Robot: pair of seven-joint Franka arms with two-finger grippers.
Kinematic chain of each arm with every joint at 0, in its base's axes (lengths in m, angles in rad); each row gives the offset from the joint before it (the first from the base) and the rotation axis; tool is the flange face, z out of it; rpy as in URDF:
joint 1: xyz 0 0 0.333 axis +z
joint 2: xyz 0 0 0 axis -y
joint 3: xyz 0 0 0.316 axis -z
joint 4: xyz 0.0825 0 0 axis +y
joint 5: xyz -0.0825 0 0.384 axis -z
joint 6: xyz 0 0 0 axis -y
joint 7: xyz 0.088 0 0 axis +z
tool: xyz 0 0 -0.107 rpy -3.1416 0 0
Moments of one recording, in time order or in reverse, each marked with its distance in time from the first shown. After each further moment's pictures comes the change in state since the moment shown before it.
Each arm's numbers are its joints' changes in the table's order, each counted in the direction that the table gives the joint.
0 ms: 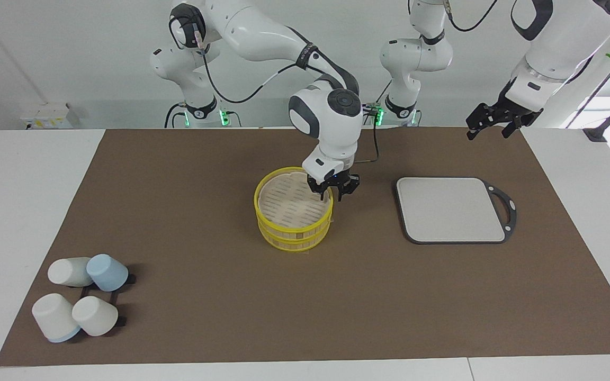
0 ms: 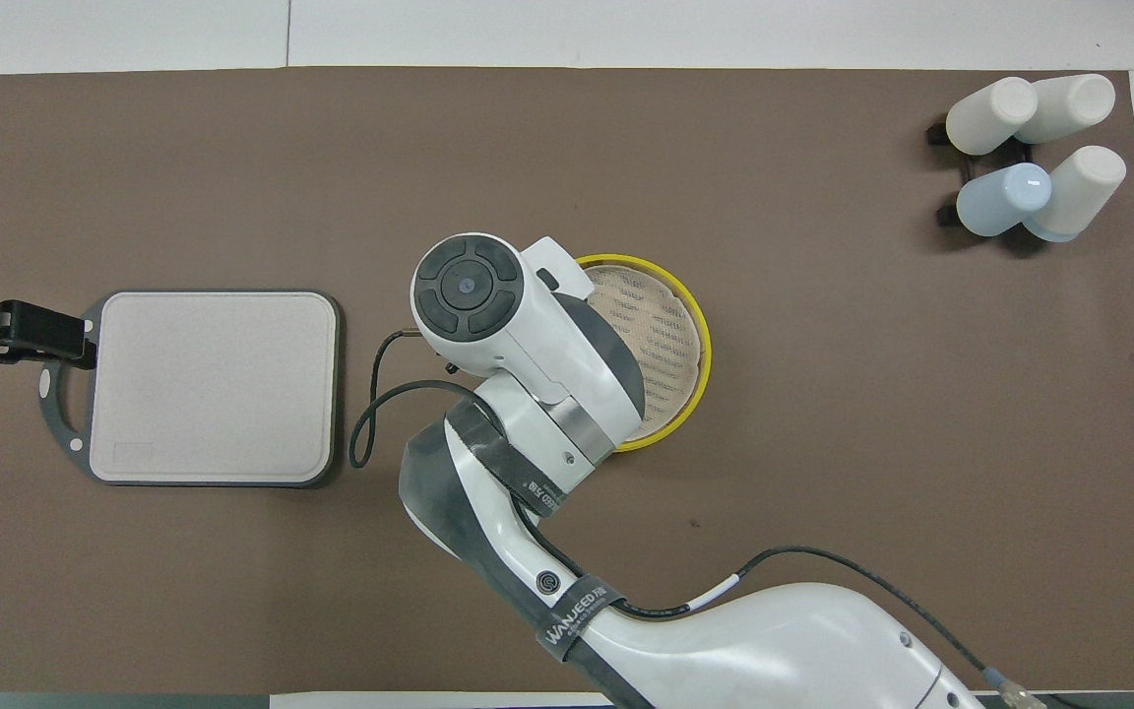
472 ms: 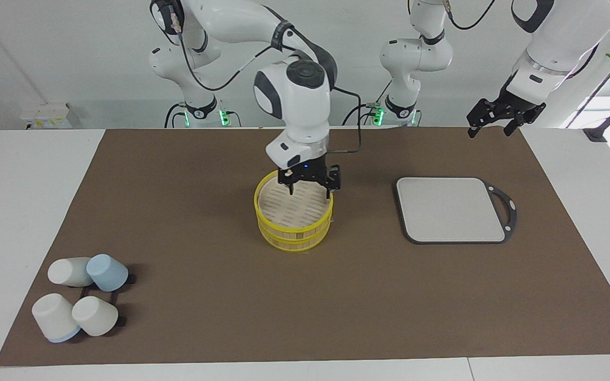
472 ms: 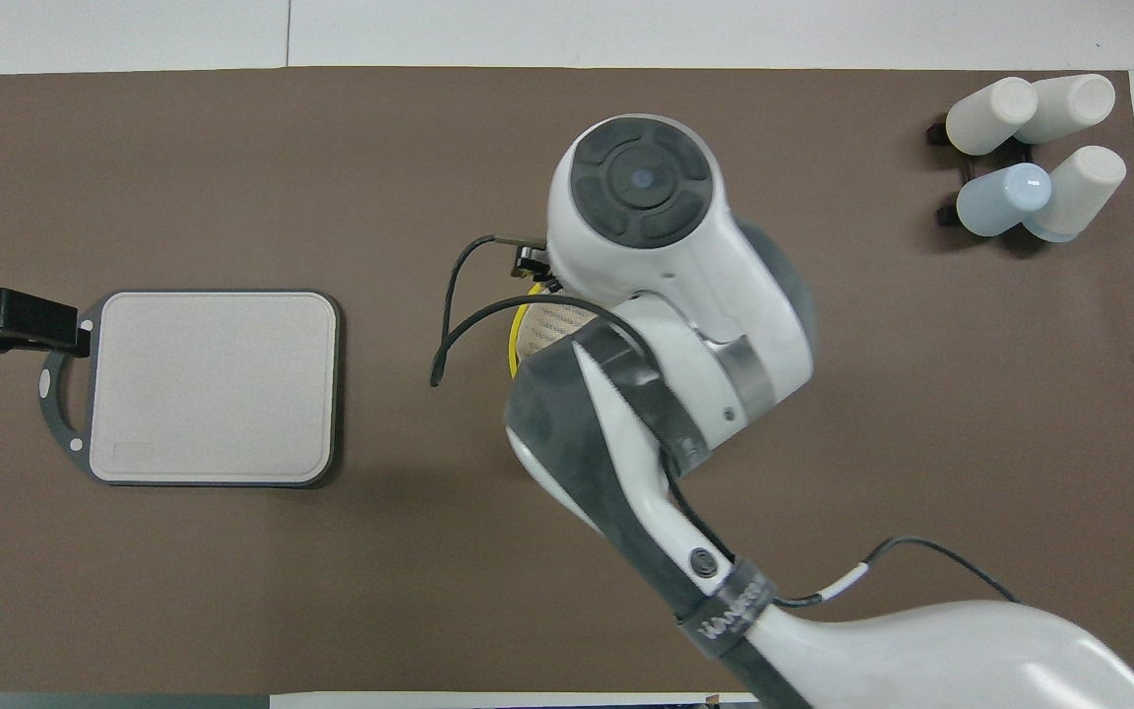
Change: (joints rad) left arm 0.002 0.000 0.007 -0.011 0.001 0.000 0.000; right arm -0.173 0.174 0.021 -0.004 0.000 -0.118 0.035
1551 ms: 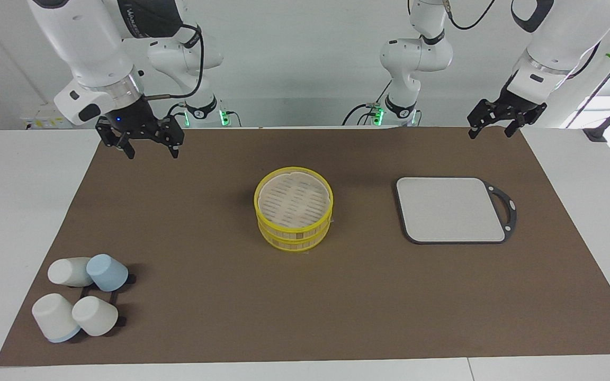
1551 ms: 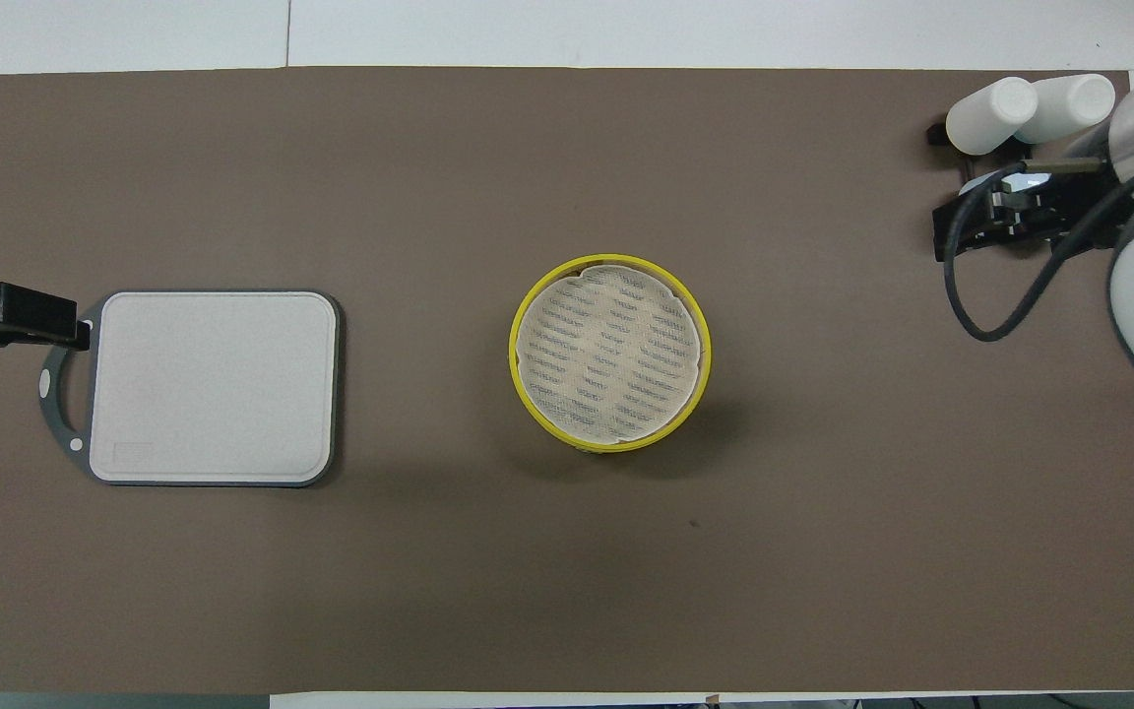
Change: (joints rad) left arm 0.000 0.000 0.001 0.000 0.000 0.019 0.000; right arm -0.404 0.251 -0.002 0.006 -0.004 -0.336 0.642
